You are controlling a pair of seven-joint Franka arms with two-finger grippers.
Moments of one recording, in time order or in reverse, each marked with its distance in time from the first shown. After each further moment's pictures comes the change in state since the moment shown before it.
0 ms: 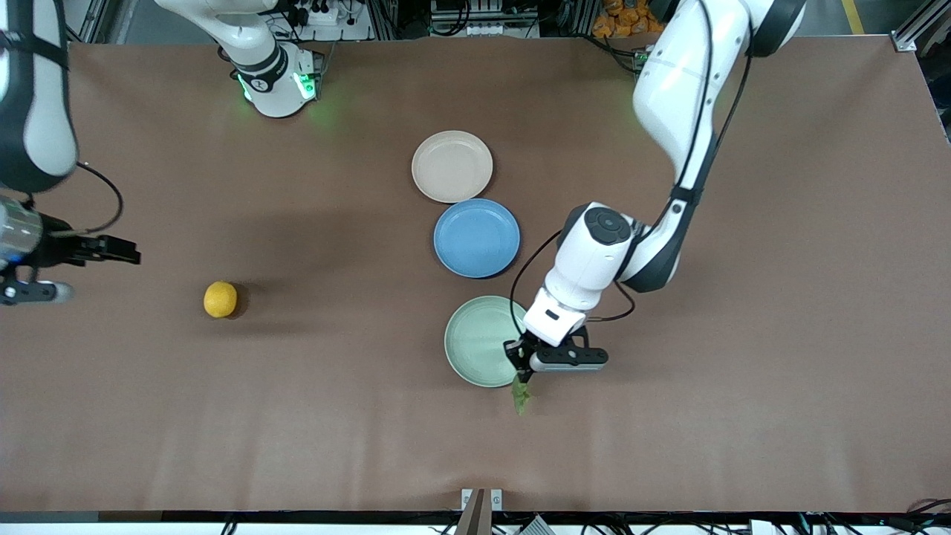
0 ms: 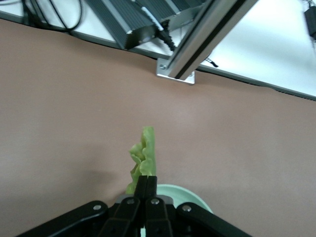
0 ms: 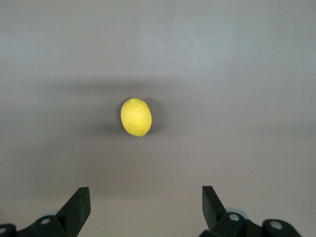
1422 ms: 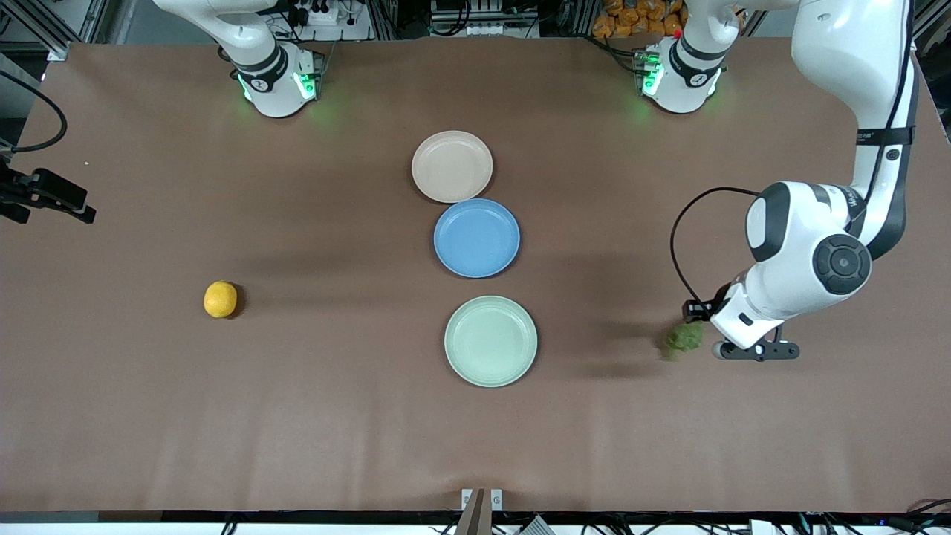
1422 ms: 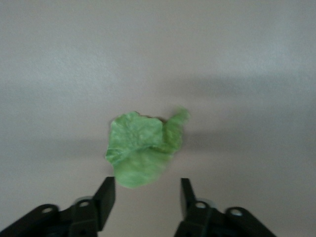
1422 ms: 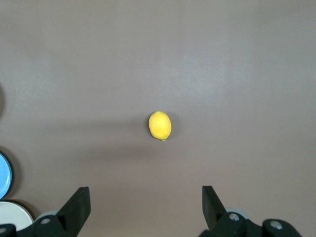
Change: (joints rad) left arm 0.377 -0.333 0.003 -0.273 0.000 -0.687 0.512; right arm 0.060 -0.152 0.002 0.145 0.027 -0.148 0.106
